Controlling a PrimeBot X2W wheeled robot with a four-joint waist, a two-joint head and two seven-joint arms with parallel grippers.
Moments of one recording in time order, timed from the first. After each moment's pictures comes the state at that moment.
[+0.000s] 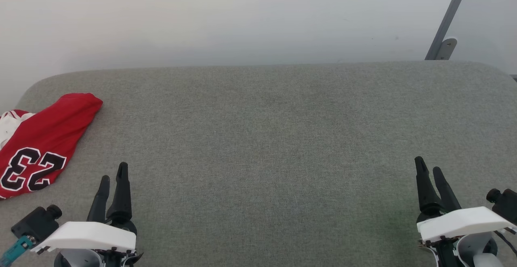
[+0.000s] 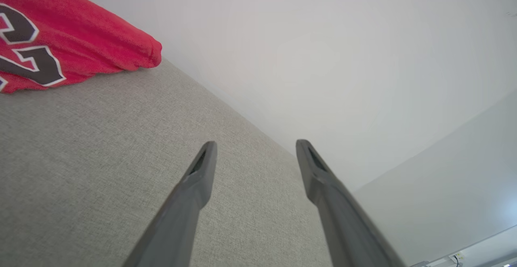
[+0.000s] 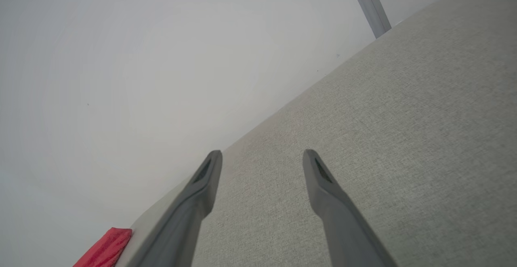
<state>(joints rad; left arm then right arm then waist) -0.03 0.15 0.02 0.16 -0.90 -0.06 -0.09 -0.07 -0.10 -0.05 0.27 0.84 0.13 -0.09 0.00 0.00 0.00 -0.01</state>
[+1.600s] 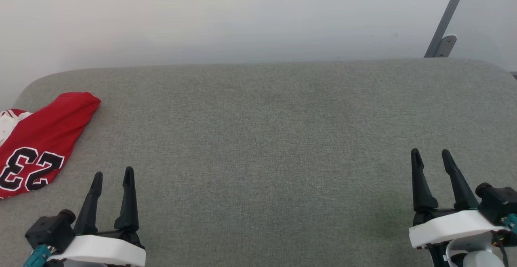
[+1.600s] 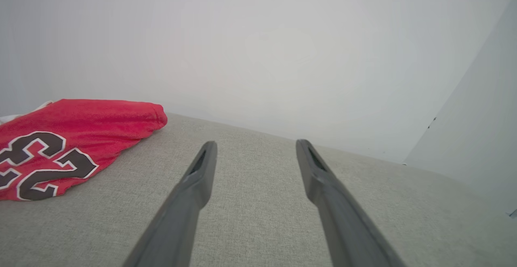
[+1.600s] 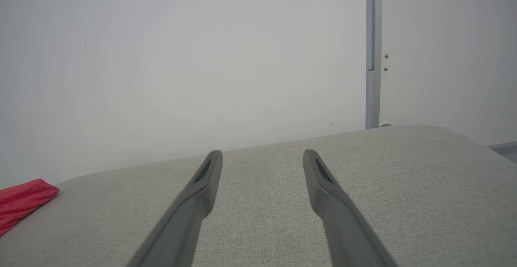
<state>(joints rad) 0.02 0.13 0.04 0.10 -0.42 -0.13 -0.21 -0.04 -0.09 -0.05 0.15 0.34 0.13 -0.21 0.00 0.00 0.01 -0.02</state>
